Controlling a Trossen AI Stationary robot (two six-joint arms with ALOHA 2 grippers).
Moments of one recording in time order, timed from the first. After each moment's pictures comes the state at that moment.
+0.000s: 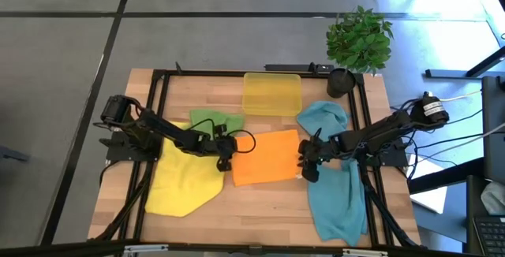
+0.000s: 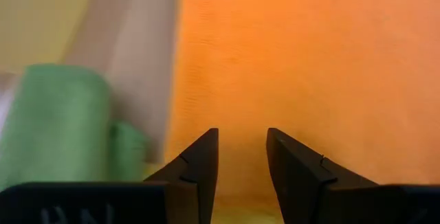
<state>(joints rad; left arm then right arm) -0.15 1.67 0.65 0.11 -0.37 -0.13 0.20 1.38 0.41 -0.08 0.06 0.57</state>
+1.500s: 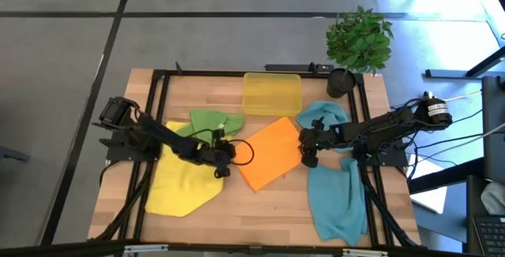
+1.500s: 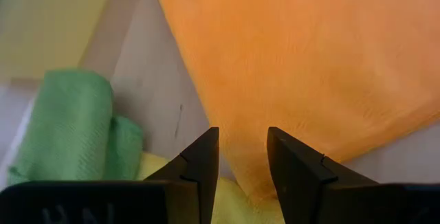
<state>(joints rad) -0.25 1.67 0.68 0.04 -0.54 -0.18 0.04 1.33 0.42 -0.11 0.21 0.28</state>
